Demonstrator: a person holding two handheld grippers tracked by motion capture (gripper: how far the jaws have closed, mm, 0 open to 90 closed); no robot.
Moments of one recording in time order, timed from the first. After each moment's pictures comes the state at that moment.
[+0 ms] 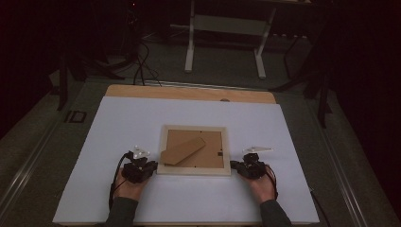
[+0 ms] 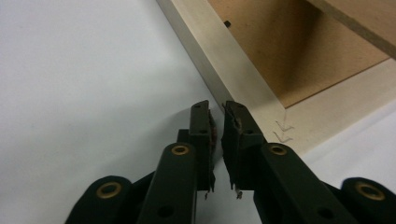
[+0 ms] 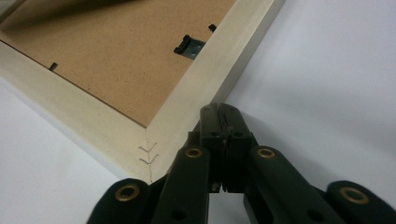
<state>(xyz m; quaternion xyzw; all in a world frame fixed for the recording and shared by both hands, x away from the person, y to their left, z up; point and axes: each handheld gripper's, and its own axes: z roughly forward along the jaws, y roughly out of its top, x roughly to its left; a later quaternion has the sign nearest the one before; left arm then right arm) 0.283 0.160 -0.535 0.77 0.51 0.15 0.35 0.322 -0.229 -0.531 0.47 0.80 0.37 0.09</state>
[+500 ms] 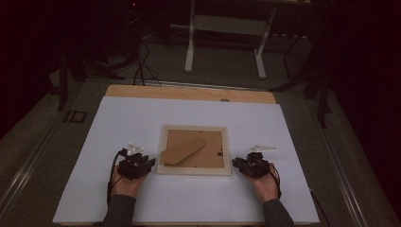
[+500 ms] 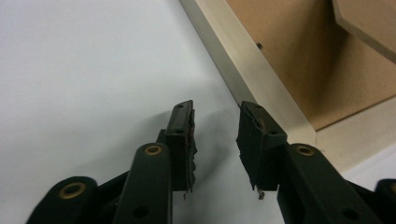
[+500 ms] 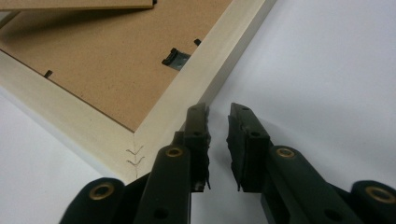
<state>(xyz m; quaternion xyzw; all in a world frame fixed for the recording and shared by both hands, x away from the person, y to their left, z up) 0.289 0.175 -0.533 0.74 0.54 0.16 0.37 0.323 -0.238 -0.524 0.46 0.80 0.38 0.11</state>
